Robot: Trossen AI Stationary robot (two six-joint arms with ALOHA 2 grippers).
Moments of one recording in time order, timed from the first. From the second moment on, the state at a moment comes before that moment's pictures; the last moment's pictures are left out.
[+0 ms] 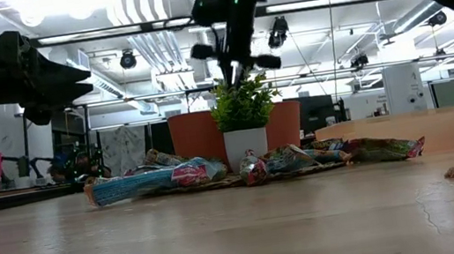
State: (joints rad) left arm 0.34 0.04 0.01 0.03 -0.05 -0.24; right arm -0.45 2.27 2.35 -1.26 0.11 0.88
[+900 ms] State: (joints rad) left arm 0.34 0.04 0.01 0.03 -0.05 -0.24; right arm -0.47 2.46 2.35 -1.43 0.10 0.88
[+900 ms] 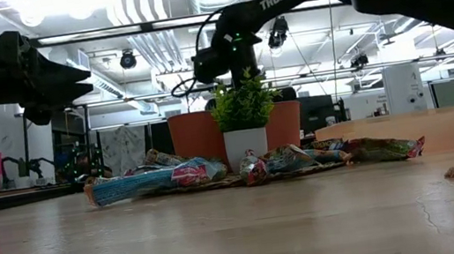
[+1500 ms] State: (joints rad) left arm 0.34 0.04 0.01 0.03 -0.05 -0.24; right arm -0.48 2.49 2.35 -1.35 0.09 0.90
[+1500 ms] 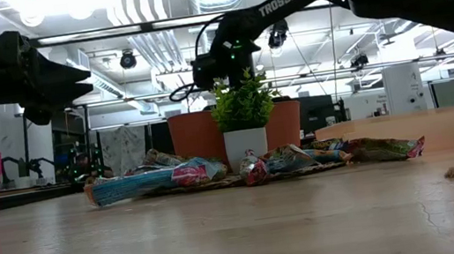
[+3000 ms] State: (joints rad) left arm 0.34 0.04 0.01 0.03 -0.05 -0.24; right arm -0.30 2.15 2.36 -1.43 0.18 0.47
